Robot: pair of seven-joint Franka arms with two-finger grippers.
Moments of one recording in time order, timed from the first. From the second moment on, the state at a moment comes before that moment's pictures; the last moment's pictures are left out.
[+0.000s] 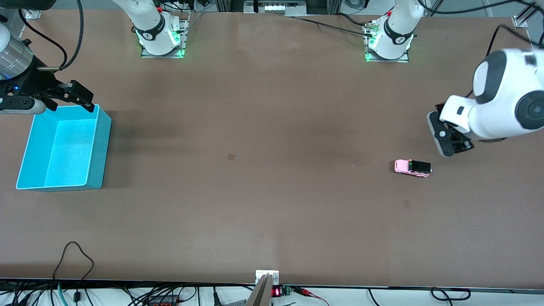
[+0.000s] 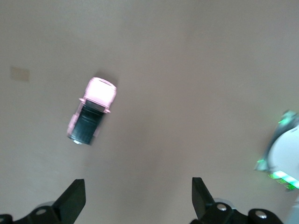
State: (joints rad) left arm 0.01 0.23 -0.04 -1.80 0.11 1.76 1.25; right arm 0.02 -0.03 0.06 -1.69 -0.02 1.70 0.10
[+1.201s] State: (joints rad) left arm 0.08 0.44 -0.04 -2.12 0.14 2.57 1.59; right arm 0.02 -0.03 0.06 -1.69 -0.02 1.70 0.10
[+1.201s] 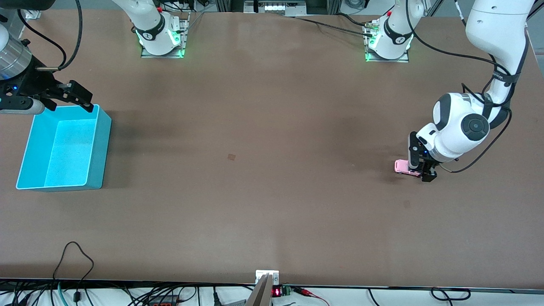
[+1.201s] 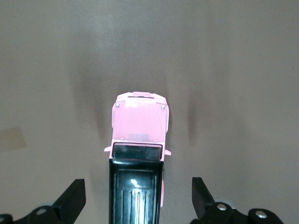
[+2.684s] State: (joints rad) left arm 0.25 0.48 -0.03 -2.08 0.14 2.59 1.67; right arm 0.02 -0.03 0.06 -1.69 -0.02 1.70 0.10
